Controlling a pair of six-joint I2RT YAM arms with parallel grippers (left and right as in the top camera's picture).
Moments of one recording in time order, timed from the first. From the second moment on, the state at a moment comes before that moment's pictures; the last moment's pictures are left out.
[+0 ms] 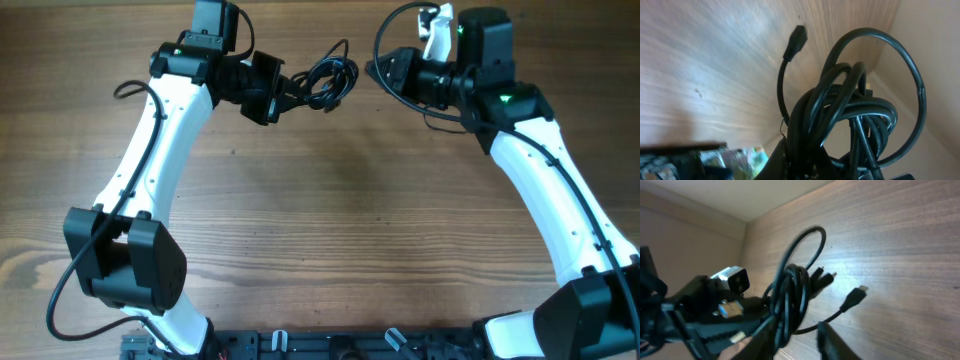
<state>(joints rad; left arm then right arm) -0.20 1.84 1.67 -0.94 0.75 -1.39 0.23 1.60 1.38 -0.43 -0.61 0.60</state>
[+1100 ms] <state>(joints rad) -0.14 1.84 1.67 -0.88 1.00 -1.52 0.27 1.60 1.39 -0.45 -0.60 0.57</state>
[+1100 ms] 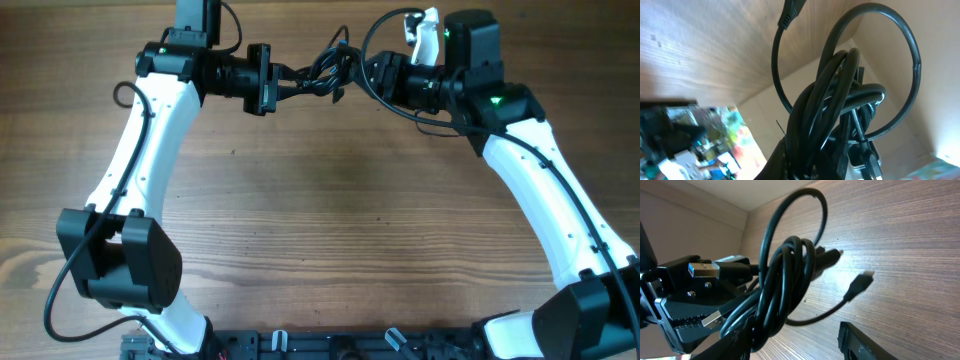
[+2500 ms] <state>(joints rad) -0.22 1.84 1.67 -0.78 0.44 -0.55 0.40 1.64 1.39 -0.50 -0.49 0.49</state>
